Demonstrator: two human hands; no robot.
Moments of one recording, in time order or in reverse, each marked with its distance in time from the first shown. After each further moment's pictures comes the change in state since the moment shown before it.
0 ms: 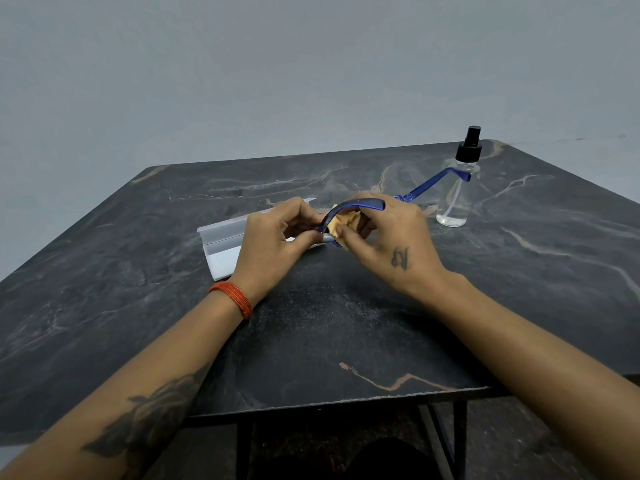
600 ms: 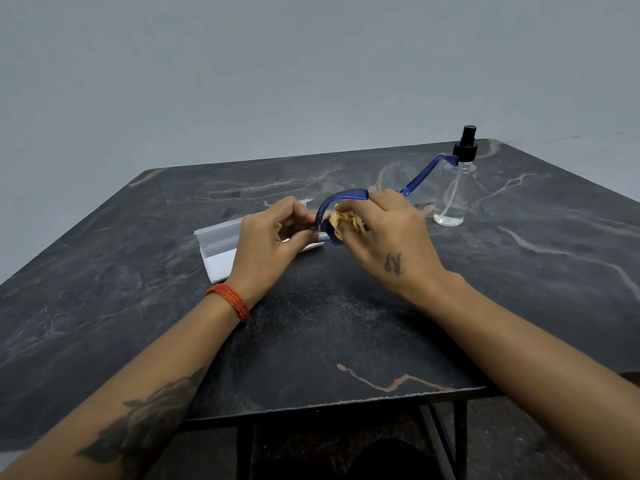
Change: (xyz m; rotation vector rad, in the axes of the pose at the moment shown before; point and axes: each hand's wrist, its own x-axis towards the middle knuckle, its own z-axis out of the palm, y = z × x) left_hand -0.001 0.000 0.000 -0.042 0.013 -0.040; right_hand -0.004 -0.003 0.001 -0.111 0.162 -0.104
